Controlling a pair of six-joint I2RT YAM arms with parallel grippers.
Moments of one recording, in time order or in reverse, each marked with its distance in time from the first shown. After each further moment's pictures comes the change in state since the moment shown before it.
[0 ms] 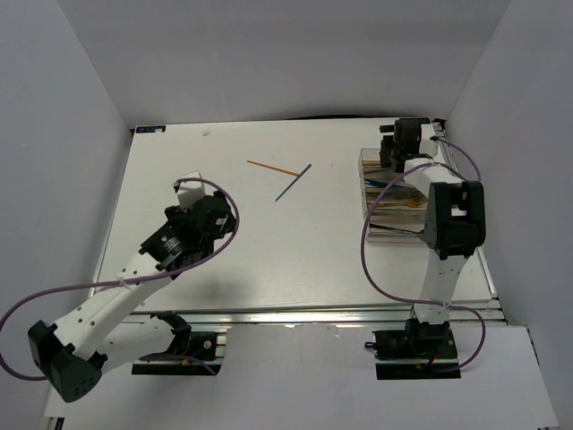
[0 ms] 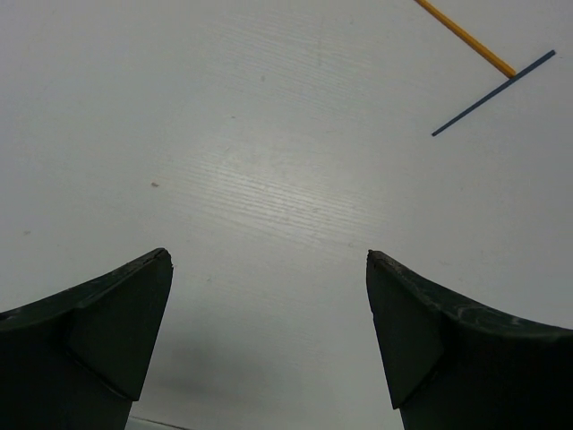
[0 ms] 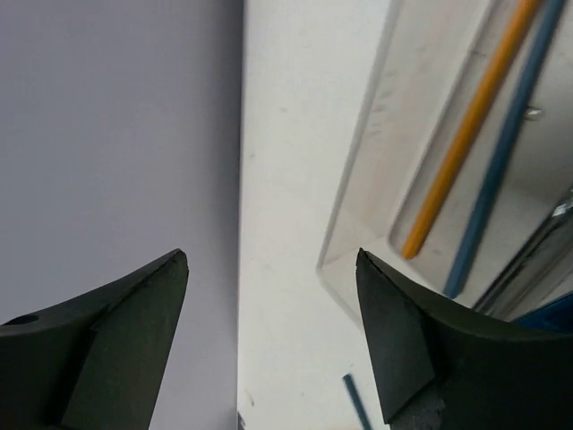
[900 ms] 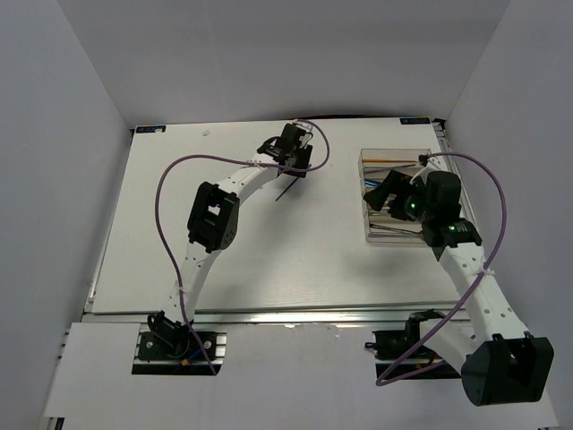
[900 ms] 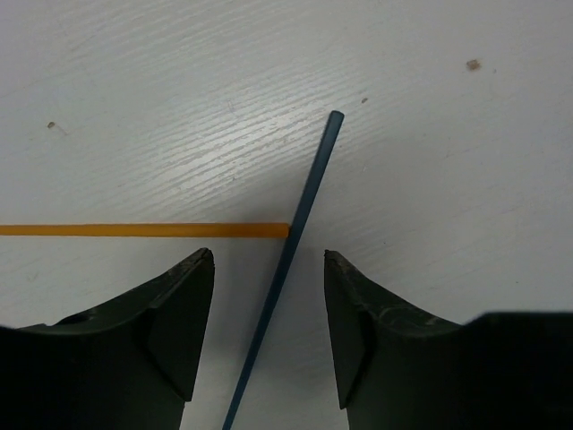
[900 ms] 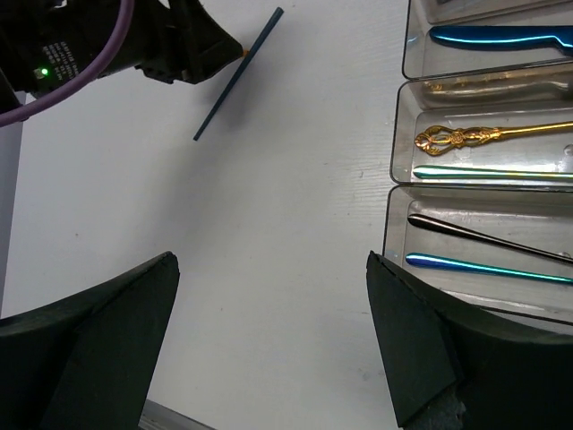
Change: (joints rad) left arm 0.145 1.530 1.258 0.273 0.593 0.610; right arm 0.034 -1.038 -0.616 -0.348 -0.509 -1.020
